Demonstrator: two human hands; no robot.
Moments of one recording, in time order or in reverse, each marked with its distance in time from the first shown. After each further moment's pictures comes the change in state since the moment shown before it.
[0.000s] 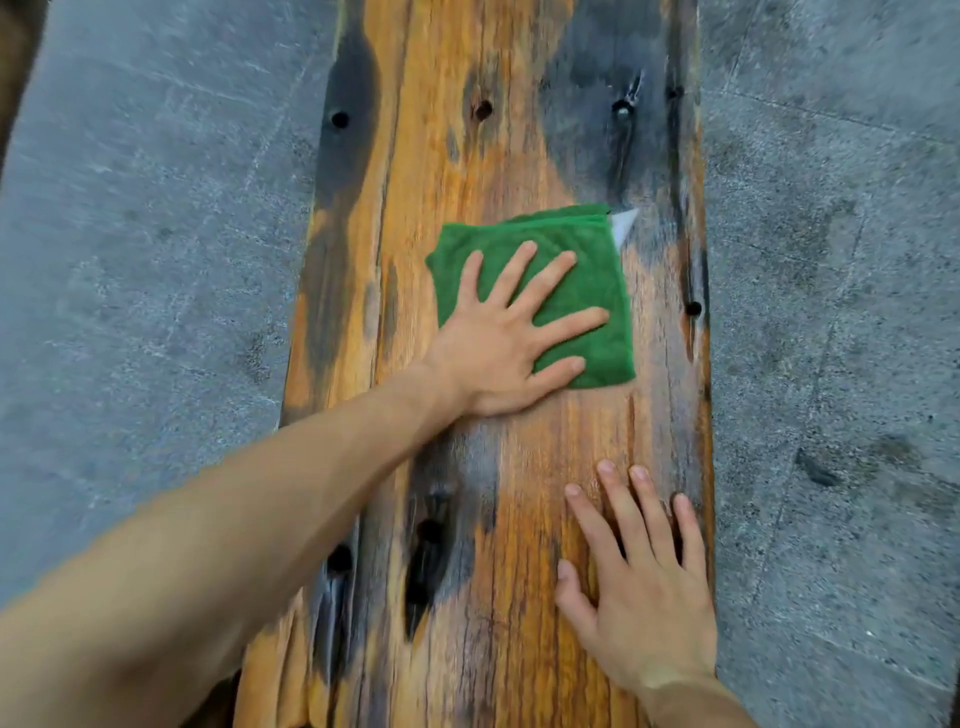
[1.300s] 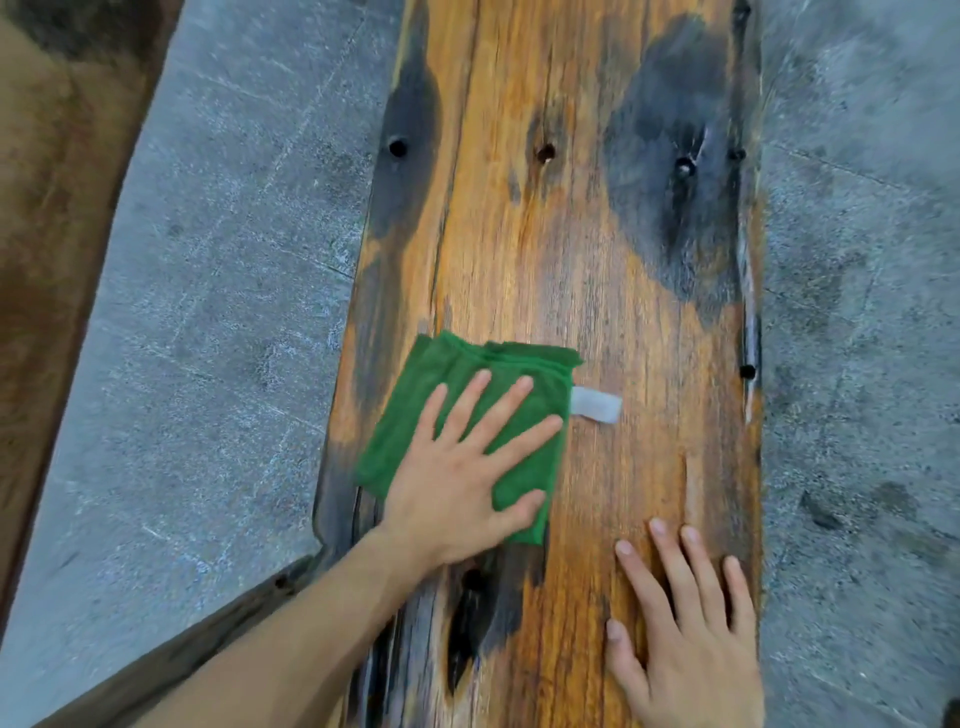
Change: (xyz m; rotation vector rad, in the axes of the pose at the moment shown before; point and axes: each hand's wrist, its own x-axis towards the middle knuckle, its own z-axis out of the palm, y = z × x) left_hand -0.113 -0.011 0.041 -0.094 0.106 -0.189; right_hand 0.001 -0.002 0.005 -0.046 0.073 0.016
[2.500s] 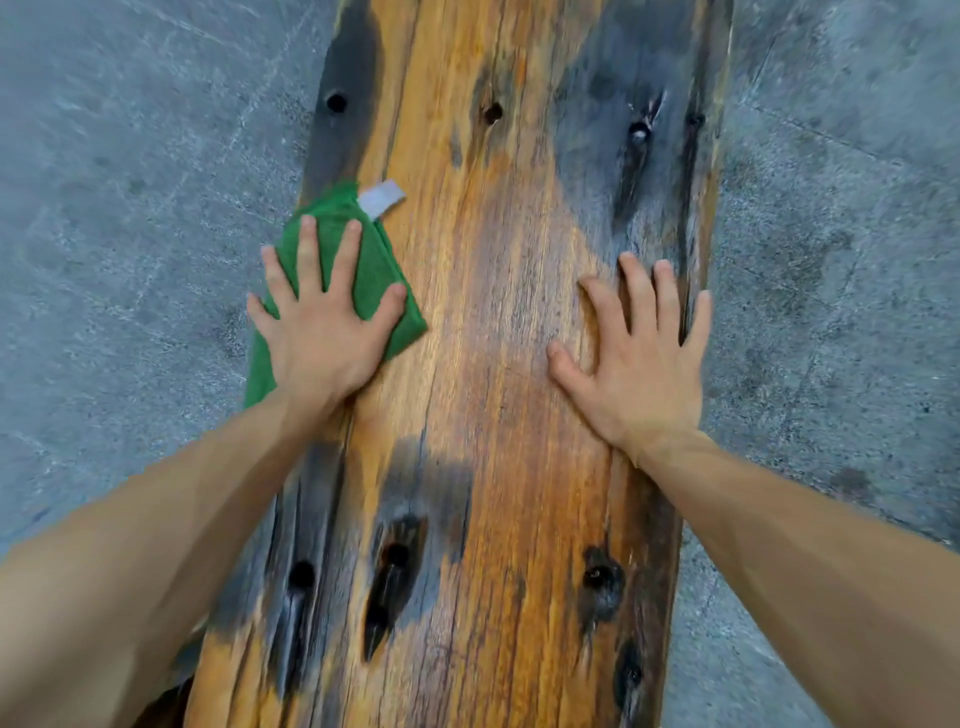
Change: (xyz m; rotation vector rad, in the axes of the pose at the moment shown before) left_hand 0.076 -0.063 -0.022 -0.141 0.000 -0.795; right_hand 0.207 0.048 -0.006 -0.014 -0.126 0.040
